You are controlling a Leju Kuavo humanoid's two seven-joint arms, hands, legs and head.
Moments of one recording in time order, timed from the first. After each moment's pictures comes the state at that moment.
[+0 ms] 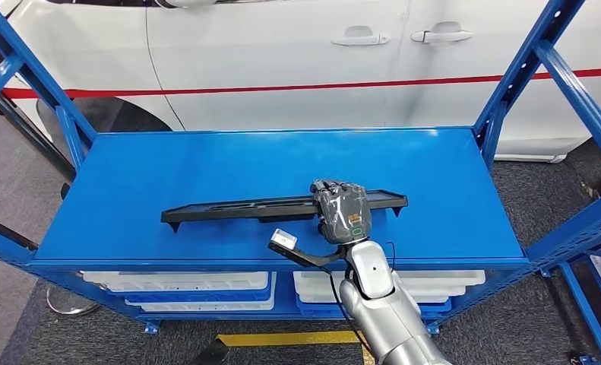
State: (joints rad) left arm -0.20 -0.14 0.35 -0.22 -0.99 0.00 -0.22; right arm -0.44 0.23 0.29 -1.05 1.45 -0.70 -0.02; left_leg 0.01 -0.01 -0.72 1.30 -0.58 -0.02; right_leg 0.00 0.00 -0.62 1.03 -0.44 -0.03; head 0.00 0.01
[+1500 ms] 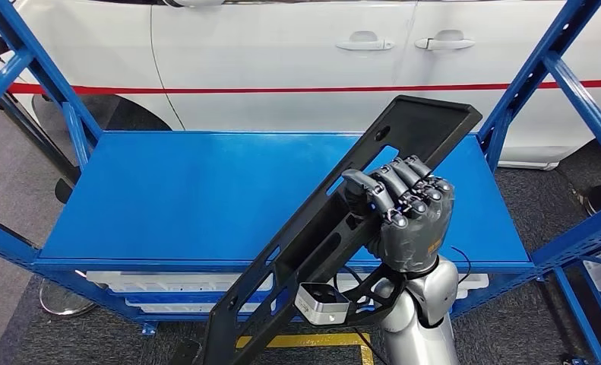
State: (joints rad) left arm -0.15 -0.16 0.53 -0.22 -0.83 0.03 -0.46; right arm -0.22 0.32 0.19 -1.86 1.16 -0.70 -0.62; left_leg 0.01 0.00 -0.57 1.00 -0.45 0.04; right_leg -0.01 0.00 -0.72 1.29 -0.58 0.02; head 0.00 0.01
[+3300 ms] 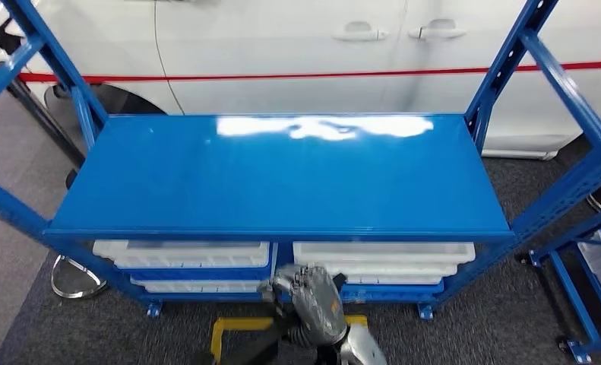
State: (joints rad) left arm -0.12 -0.22 0.55 -0.22 -0.86 0.02 -0.32; right arm -0.14 0.06 0.74 -1.50 0.74 -0.67 -0.38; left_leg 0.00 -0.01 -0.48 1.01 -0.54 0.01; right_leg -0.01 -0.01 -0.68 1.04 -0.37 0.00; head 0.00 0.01
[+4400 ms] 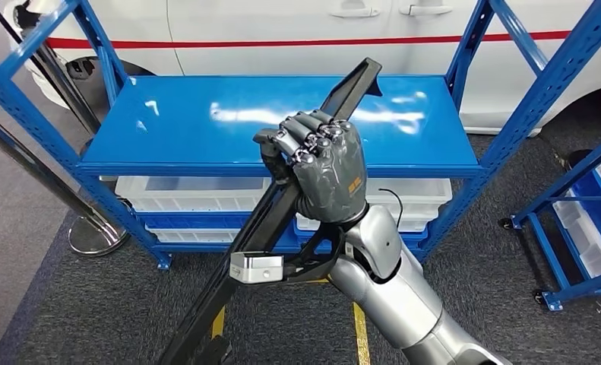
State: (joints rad) left arm -0.18 -0.23 0.49 -0.22 -0.90 -0.02 -0.29; right arm -0.60 0.12 0.64 -1.63 1.05 -0.65 -0.16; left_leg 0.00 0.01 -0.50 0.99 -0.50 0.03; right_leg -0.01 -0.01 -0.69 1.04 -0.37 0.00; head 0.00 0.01
